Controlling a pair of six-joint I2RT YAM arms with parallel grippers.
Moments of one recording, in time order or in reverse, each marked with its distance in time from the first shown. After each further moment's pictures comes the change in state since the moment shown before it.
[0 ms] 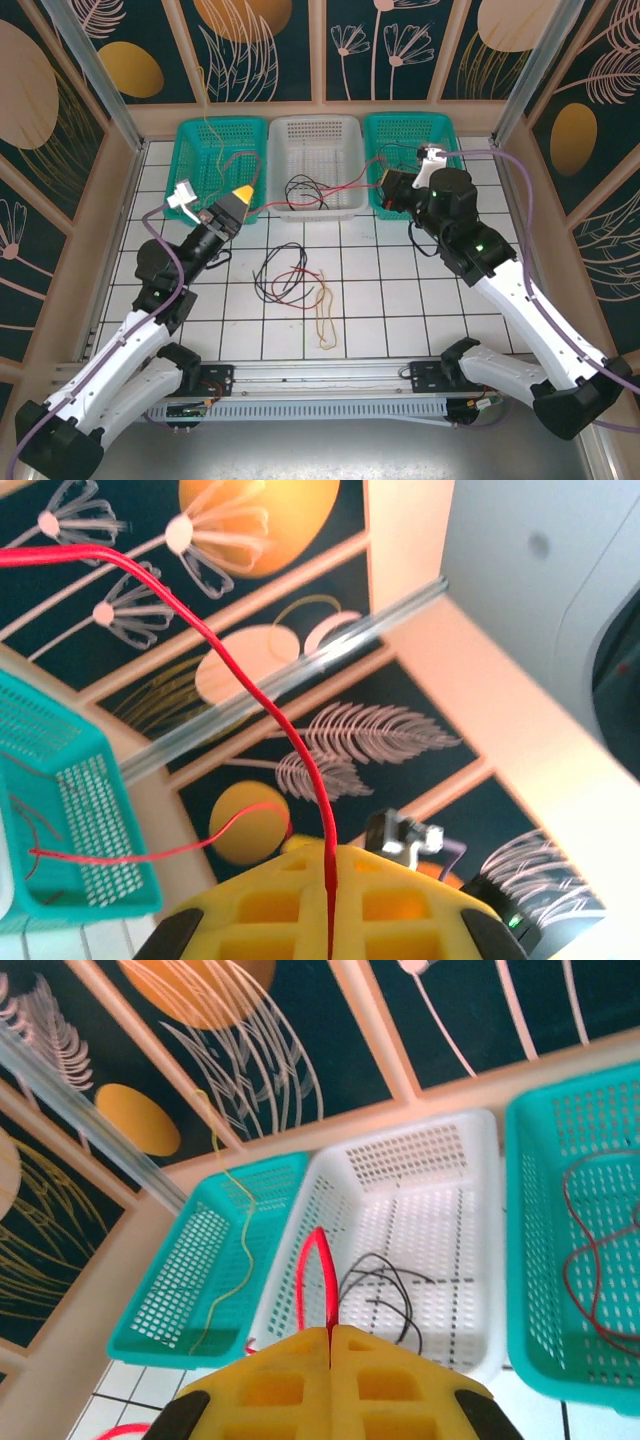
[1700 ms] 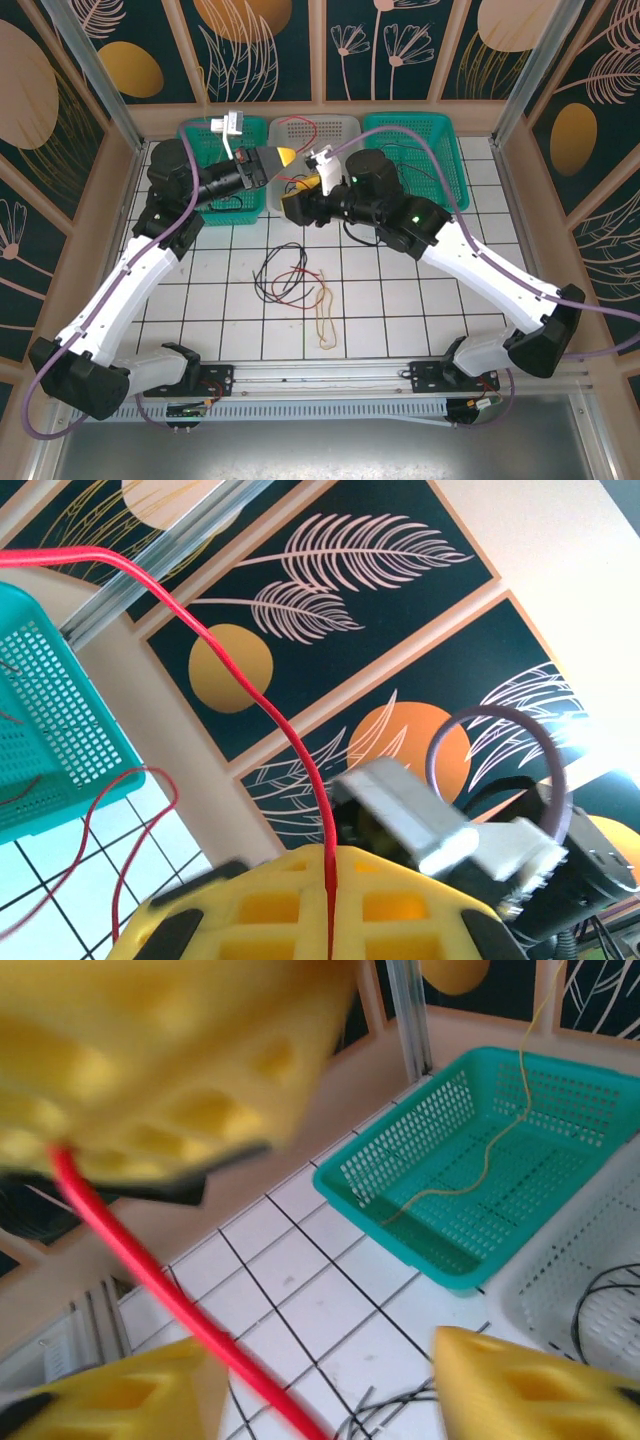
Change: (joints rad) left arm 0.052 0.445 0.672 -0.474 0.544 0.201; right arm 0.342 0.363 0.359 -0.065 -0.286 -0.304
